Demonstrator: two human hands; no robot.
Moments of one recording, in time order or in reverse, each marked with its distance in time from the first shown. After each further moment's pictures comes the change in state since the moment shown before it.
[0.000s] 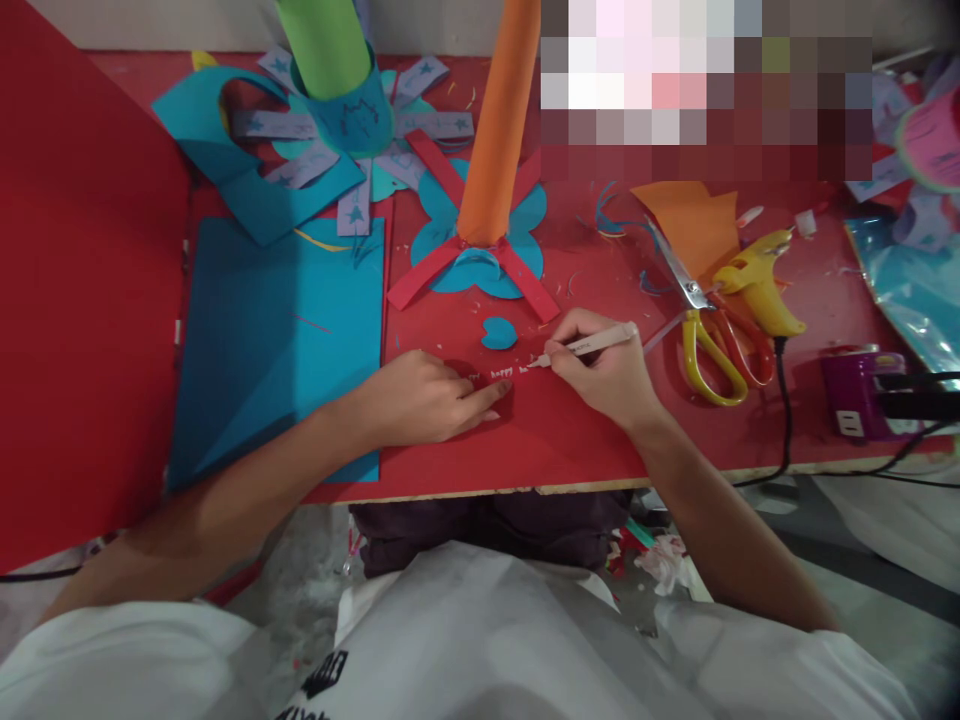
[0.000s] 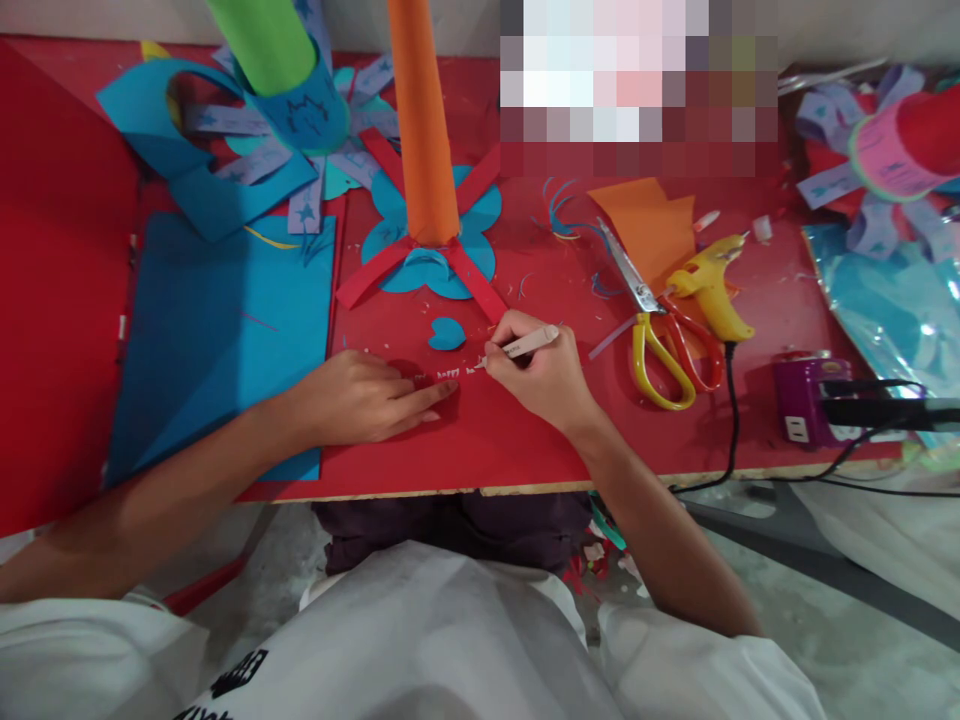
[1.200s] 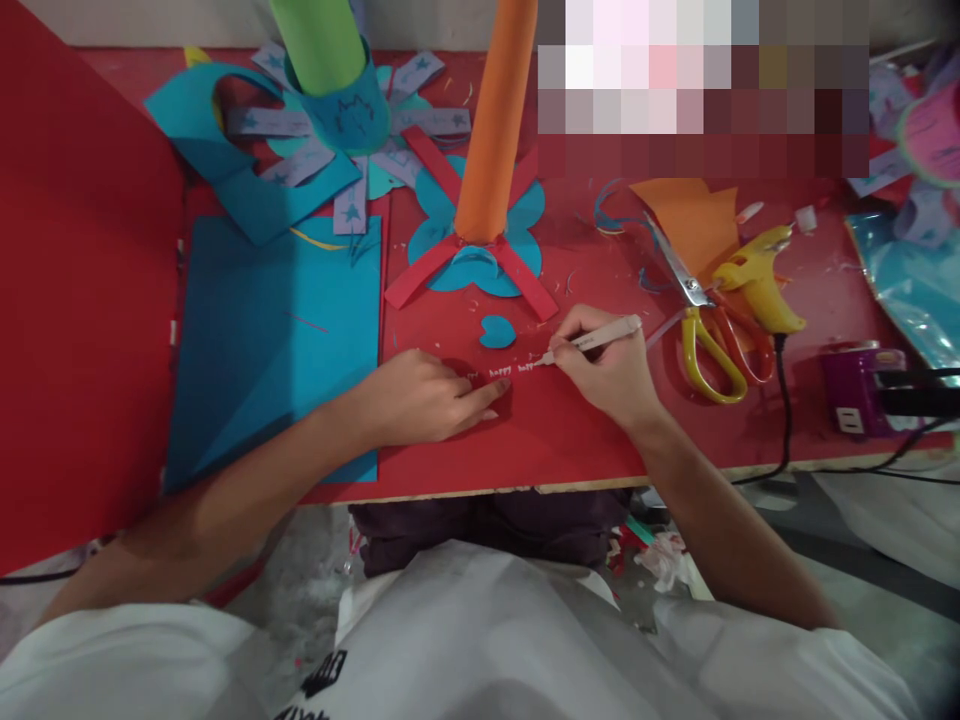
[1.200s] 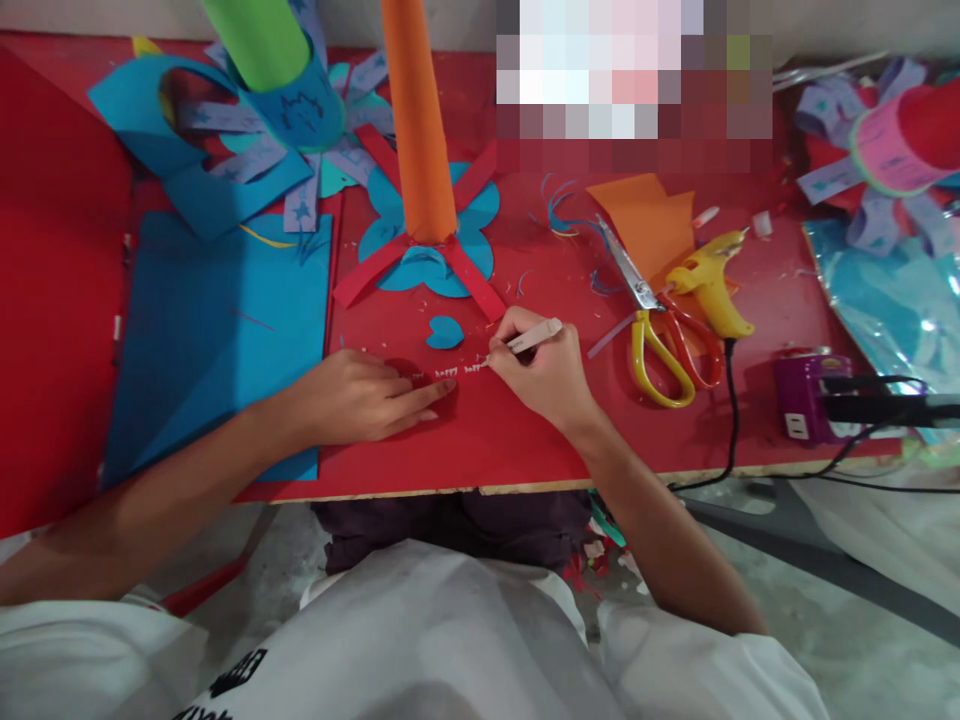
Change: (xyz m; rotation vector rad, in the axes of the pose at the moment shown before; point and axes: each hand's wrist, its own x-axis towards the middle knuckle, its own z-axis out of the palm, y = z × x) left_hand 0.000 0.000 0.000 0.007 -0.031 -0.004; right_hand 0.000 0.000 -0.002 -0.031 0.042 0.014
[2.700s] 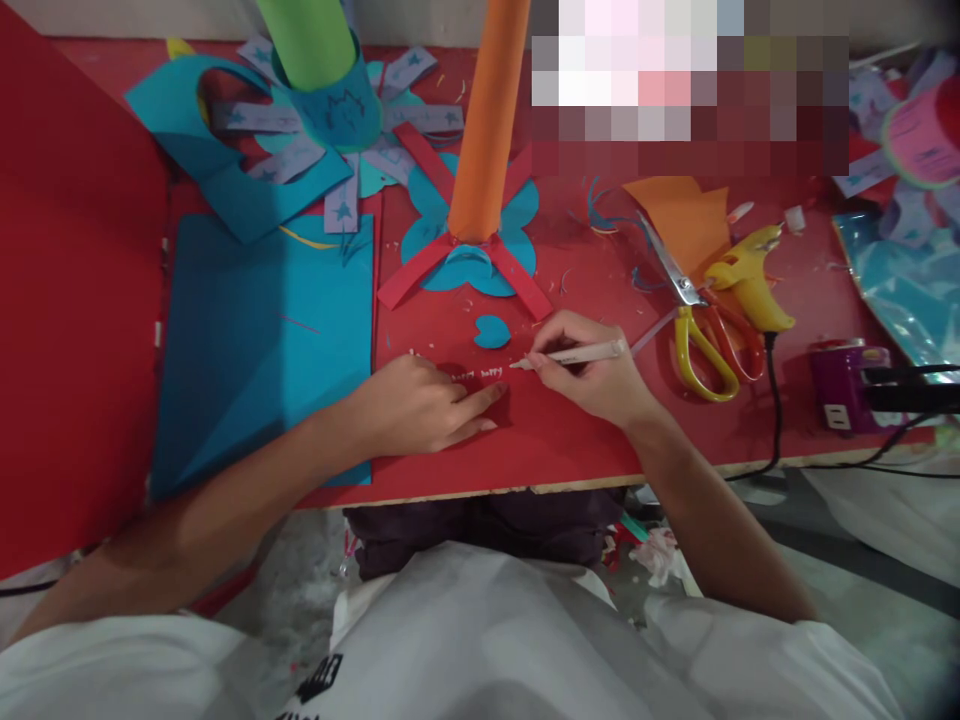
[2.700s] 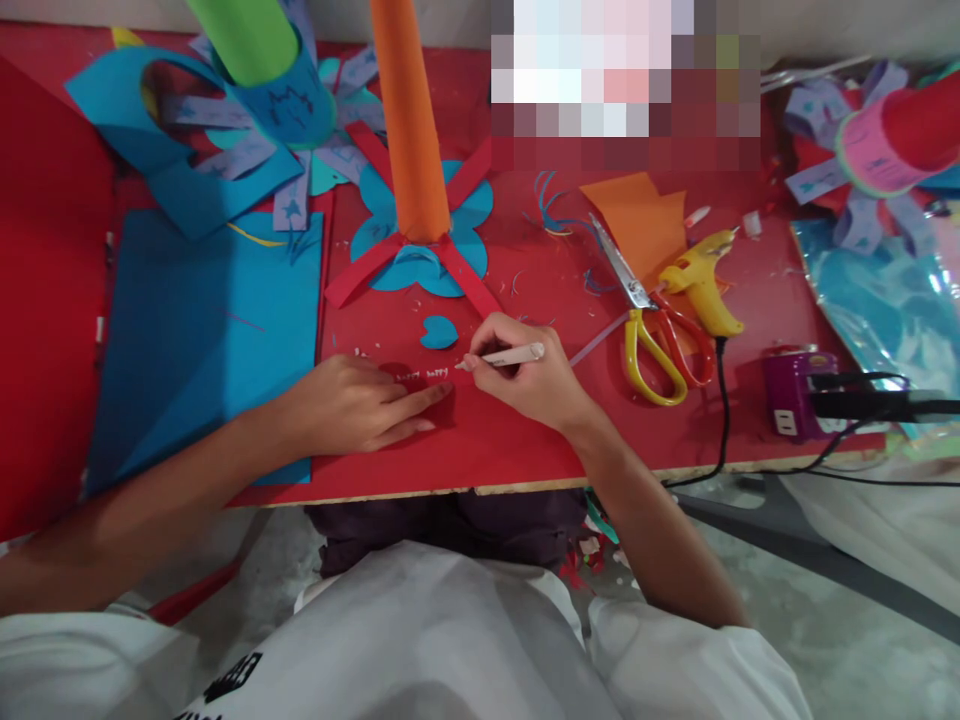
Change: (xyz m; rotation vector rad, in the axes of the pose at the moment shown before) left_hand 0.002 0.006 -0.001 -0.044 0.034 -0.027; right_hand -0.001 0.002 -0.002 0.044 -0.189 -0.069
